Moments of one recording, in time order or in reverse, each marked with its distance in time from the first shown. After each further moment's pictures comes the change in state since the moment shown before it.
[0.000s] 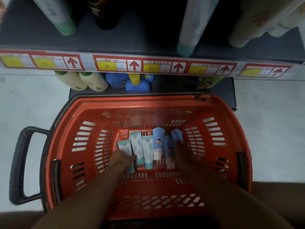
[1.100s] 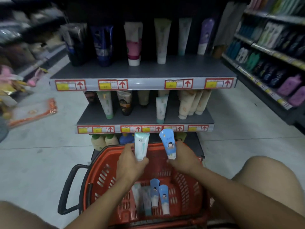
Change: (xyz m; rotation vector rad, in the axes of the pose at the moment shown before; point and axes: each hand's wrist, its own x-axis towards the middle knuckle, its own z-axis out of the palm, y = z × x) left_hand -0.262 0.063 -0.123 -0.233 0.559 0.901; right_hand -0.214 -0.154 -0.235 -0.134 0.393 -0.504
